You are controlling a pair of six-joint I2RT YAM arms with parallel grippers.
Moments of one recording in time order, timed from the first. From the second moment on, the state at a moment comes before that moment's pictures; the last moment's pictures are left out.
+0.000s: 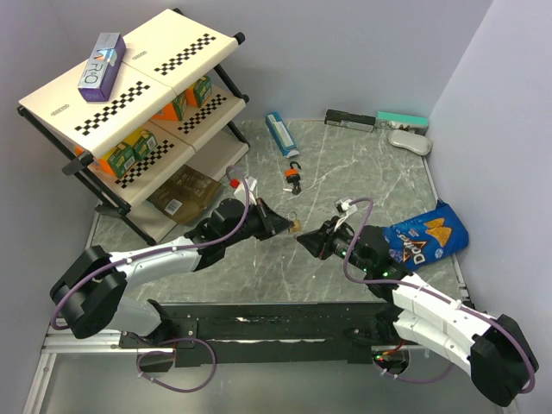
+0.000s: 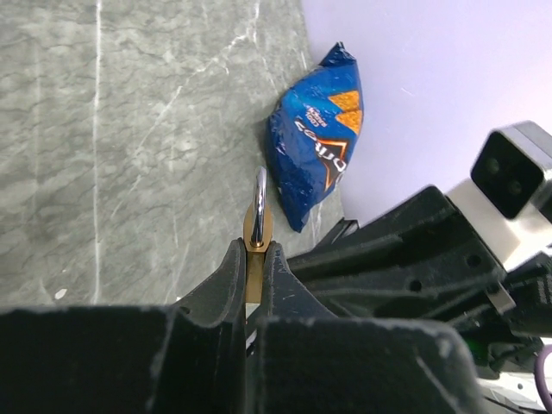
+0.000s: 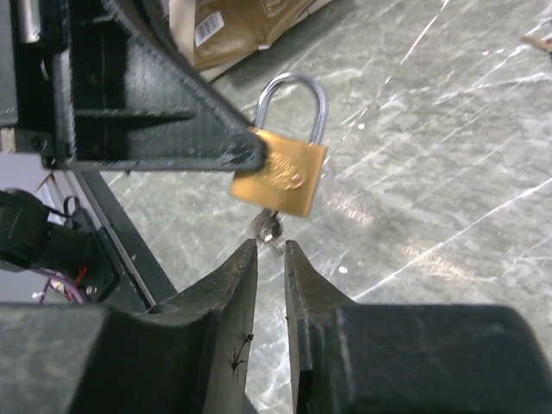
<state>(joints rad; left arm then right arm) -0.83 1.36 0.68 0.42 0.12 -1.04 0.62 0.82 0.29 0.37 -0.25 0.51</state>
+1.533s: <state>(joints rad) -0.82 1.35 0.68 0.38 0.08 -1.04 0.72 0.98 0.39 0.29 -0.14 0.42</state>
